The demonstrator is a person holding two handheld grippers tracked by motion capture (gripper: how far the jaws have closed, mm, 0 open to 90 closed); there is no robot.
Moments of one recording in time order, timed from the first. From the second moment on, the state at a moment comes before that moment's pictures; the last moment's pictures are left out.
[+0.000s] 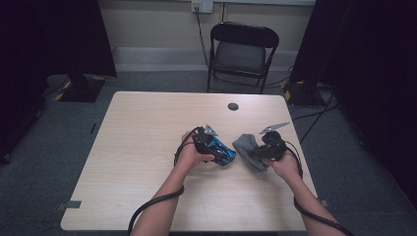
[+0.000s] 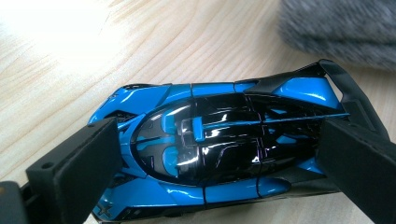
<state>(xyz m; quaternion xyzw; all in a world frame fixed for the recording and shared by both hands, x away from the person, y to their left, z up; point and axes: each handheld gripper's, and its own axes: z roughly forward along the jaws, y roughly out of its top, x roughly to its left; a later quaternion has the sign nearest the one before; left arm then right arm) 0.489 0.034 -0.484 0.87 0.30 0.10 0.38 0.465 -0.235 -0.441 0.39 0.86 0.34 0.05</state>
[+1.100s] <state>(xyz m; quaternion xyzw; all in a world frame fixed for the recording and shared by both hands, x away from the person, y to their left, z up) 0.488 0.036 -0.486 0.86 0.30 0.10 0.39 0.530 -0.149 -0.469 0.38 0.87 0.29 0.08</state>
